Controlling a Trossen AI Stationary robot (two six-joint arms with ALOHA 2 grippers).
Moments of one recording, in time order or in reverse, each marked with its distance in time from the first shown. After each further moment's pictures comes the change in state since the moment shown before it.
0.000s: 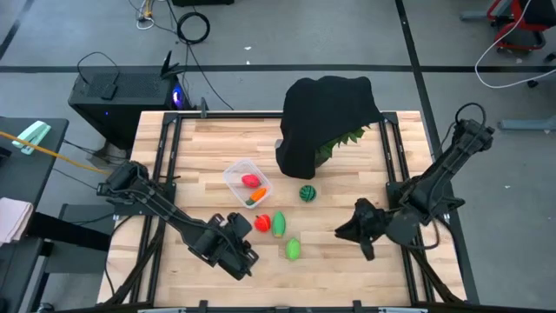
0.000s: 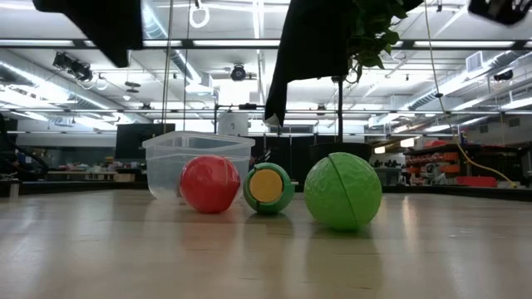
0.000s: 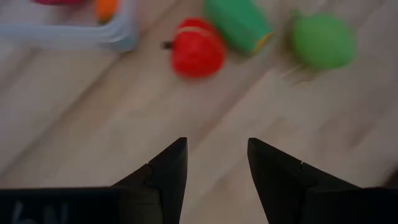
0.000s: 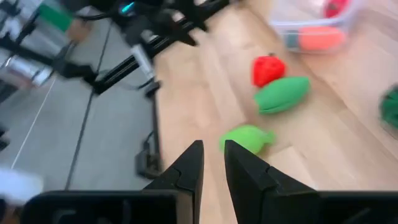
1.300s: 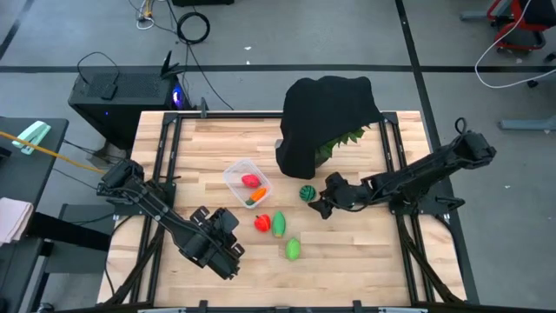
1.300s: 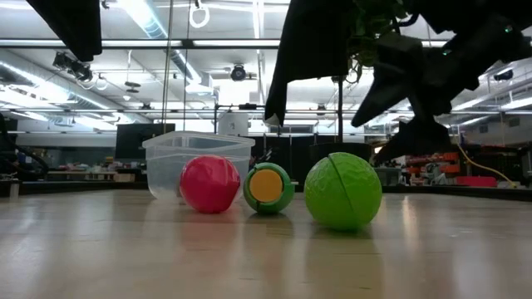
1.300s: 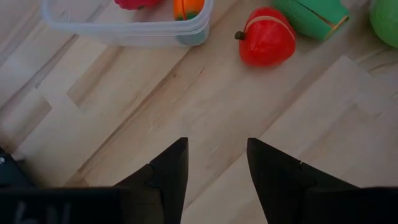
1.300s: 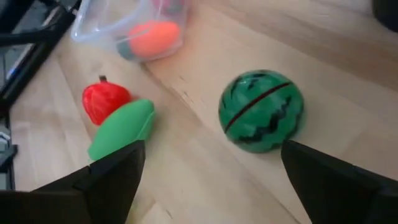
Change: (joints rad) left arm -0.040 -0.032 0.000 -0.234 -0.045 -0.064; right arm -0.557 0.209 -0.266 0.332 -0.246 0.017
